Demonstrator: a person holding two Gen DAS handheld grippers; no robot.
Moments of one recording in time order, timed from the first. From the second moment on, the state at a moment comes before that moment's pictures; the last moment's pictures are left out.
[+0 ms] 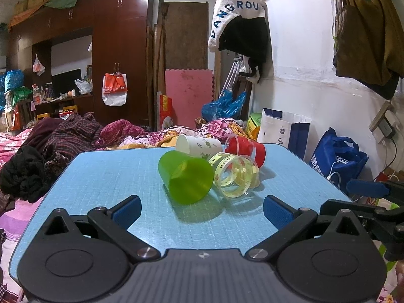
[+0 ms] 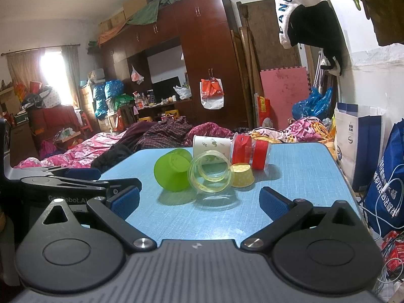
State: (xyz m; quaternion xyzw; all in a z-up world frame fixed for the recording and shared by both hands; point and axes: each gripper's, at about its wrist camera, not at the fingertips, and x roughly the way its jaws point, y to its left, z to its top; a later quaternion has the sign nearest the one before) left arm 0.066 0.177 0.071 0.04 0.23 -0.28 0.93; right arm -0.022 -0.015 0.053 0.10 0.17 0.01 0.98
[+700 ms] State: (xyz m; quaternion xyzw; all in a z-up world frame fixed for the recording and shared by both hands) left arm 0.261 0.147 0.085 -0.06 0.45 -0.31 0.84; right arm -0.011 -0.023 0.042 0.11 0.19 0.01 0.98
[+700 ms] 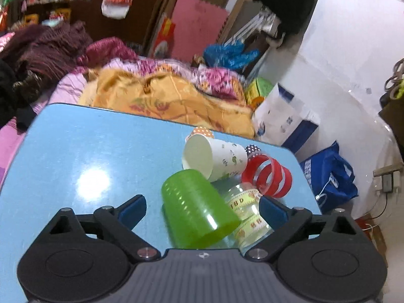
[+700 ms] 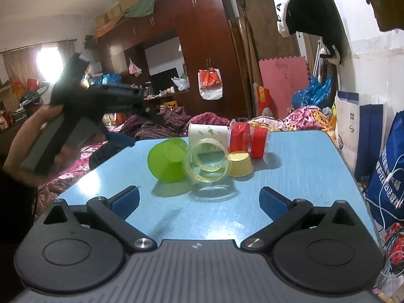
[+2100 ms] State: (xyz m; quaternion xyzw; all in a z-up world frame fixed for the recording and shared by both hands) left arm 0.274 0.110 0.058 -0.01 0.54 -0.26 0.80; right arm -0.016 -0.033 0.043 0.11 0.18 0.02 0.98
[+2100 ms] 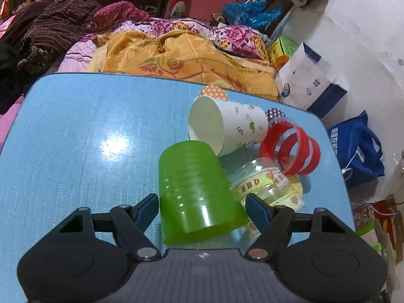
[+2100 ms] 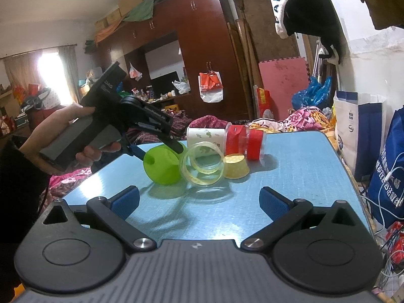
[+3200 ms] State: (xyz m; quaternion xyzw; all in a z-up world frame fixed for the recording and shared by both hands) left arm 0.169 0.129 0.067 0.40 0.31 -0.47 0.72; right arm 0.000 -0.045 0.027 0.11 0.21 0.02 0.97
